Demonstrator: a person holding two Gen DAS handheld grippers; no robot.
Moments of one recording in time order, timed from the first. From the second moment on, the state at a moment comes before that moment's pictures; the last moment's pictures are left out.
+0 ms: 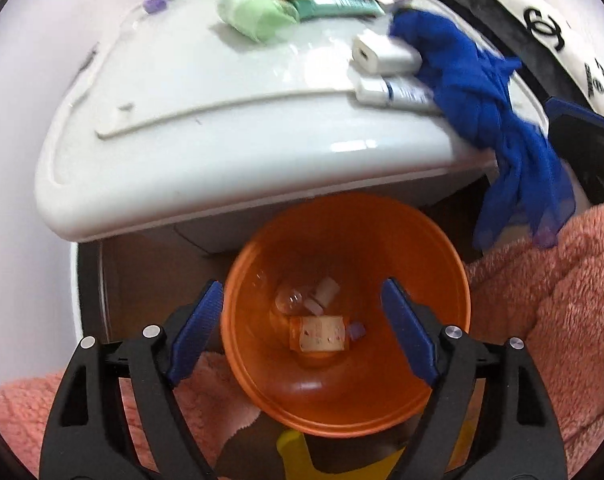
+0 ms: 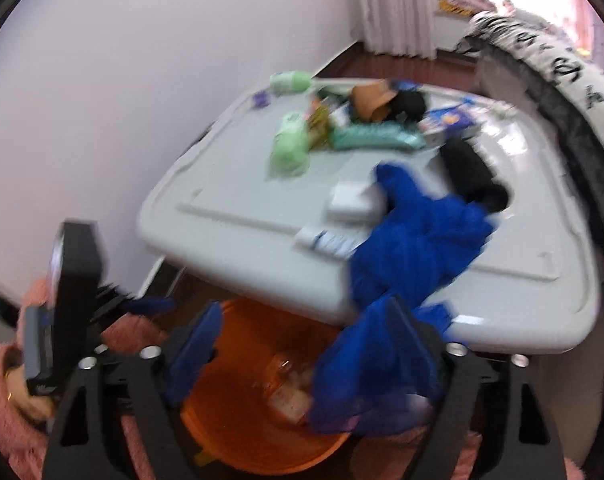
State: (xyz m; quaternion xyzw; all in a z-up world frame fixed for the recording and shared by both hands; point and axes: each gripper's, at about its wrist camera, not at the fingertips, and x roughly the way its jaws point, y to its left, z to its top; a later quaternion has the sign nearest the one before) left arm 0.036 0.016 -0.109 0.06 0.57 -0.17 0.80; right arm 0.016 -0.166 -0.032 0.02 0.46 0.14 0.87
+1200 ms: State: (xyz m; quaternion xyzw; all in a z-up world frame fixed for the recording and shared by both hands) left arm 0.163 -0.109 -0.090 0.06 0.54 -0.19 0.82; right arm 0.034 -0.284 0.037 0.17 0.37 0.05 0.91
